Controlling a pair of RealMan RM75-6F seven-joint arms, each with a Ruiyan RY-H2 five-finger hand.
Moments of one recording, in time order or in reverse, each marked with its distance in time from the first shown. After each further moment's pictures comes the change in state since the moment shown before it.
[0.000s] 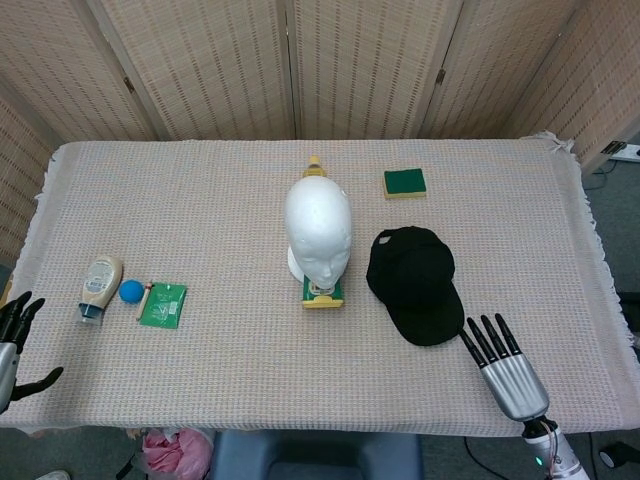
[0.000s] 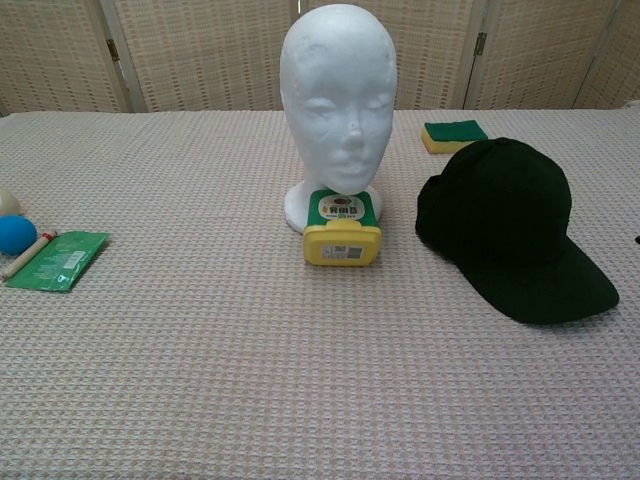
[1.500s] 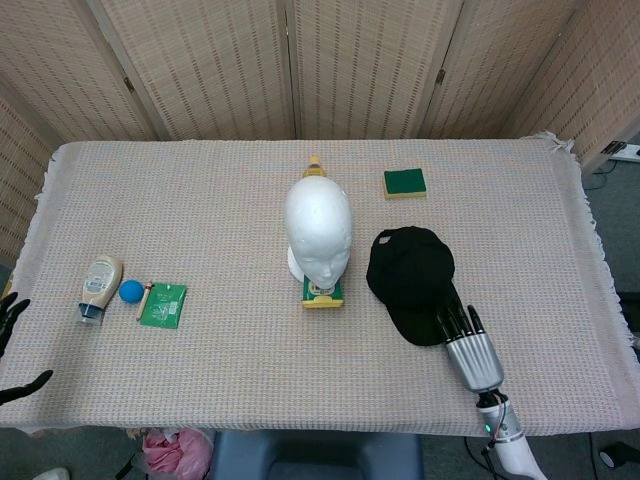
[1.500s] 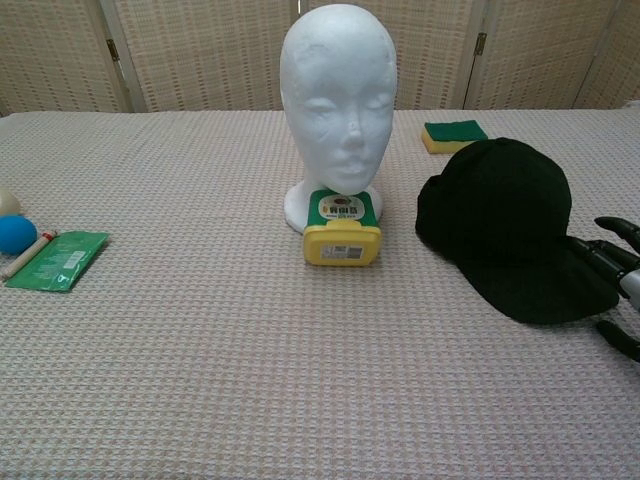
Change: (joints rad) left arm 0.015 0.058 0.010 0.018 0.039 0.018 -0.171; right arm 0.106 -0.433 0.059 0.557 0.140 -0.006 0.215
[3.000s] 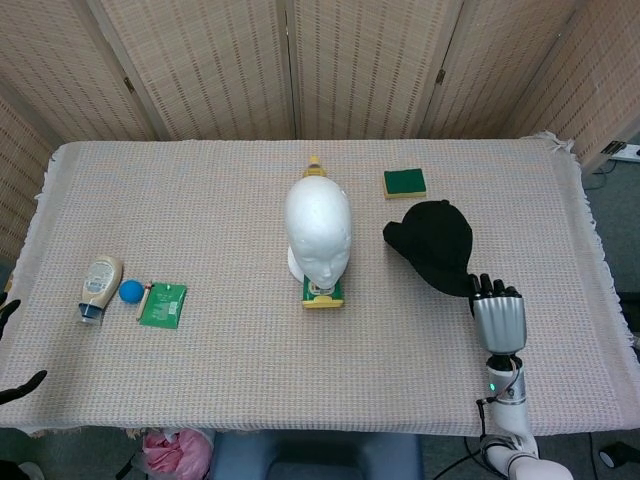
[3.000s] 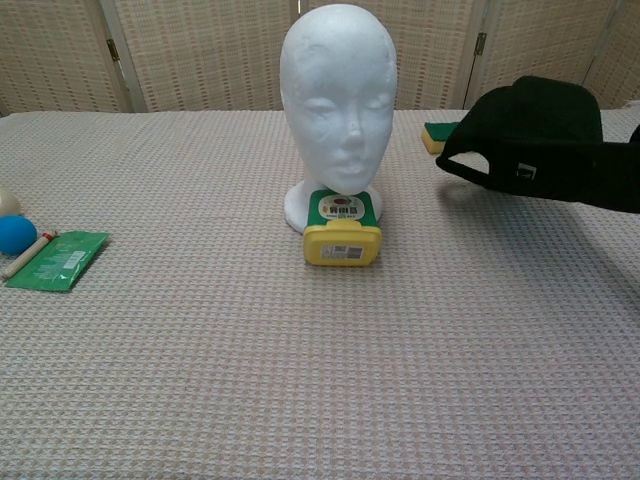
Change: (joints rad) left arm 0.021 0.000 -0.005 -0.004 0.005 0.041 0.010; right arm 0.212 -0.088 0.188 0.212 0.209 0.182 0.089
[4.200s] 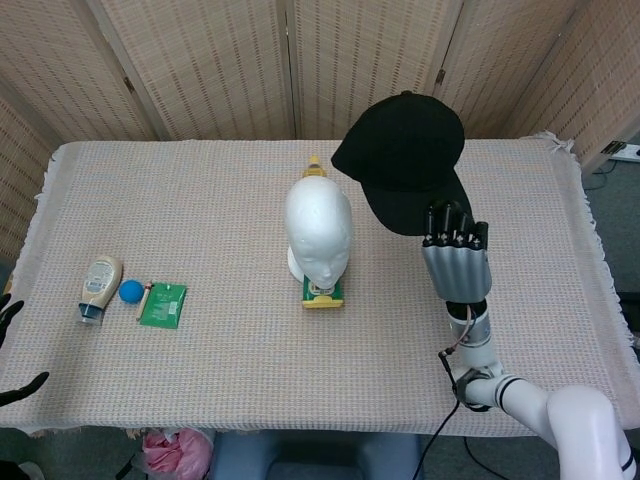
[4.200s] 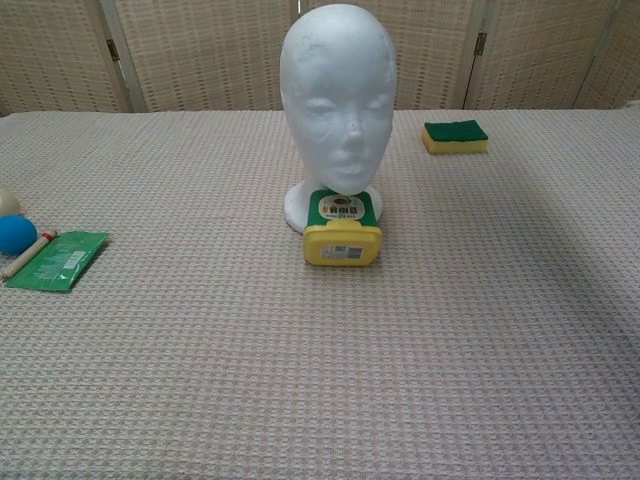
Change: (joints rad) left arm -0.001 0.004 0.005 0.000 0.013 -0.004 -0.011; right arm 0.383 0.362 0.054 -0.733 -0.101 0.115 -0.939
